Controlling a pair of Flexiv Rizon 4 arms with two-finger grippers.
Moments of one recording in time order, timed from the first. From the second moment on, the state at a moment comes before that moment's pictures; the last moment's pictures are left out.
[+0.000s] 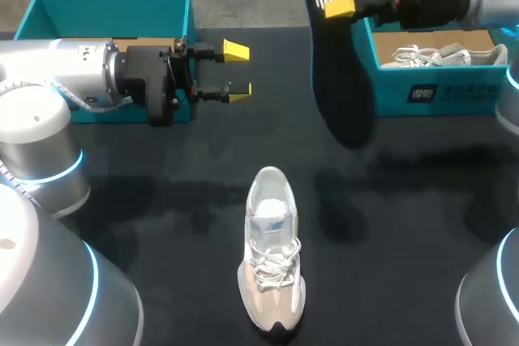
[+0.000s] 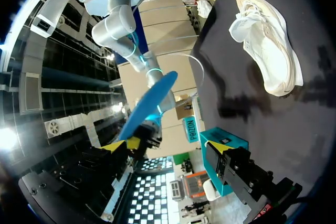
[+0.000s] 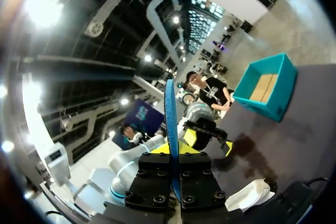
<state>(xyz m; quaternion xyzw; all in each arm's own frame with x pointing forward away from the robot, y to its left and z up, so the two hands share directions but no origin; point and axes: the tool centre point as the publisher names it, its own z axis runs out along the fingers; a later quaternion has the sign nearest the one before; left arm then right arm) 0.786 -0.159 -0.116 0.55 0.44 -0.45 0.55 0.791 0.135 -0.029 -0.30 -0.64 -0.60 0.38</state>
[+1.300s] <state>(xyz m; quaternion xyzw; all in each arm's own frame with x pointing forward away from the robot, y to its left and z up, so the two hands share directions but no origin) 0.786 -0.160 -0.116 0.55 0.44 -0.45 0.55 0.847 0.157 -0.095 -0.49 -0.54 -0.51 0.45</state>
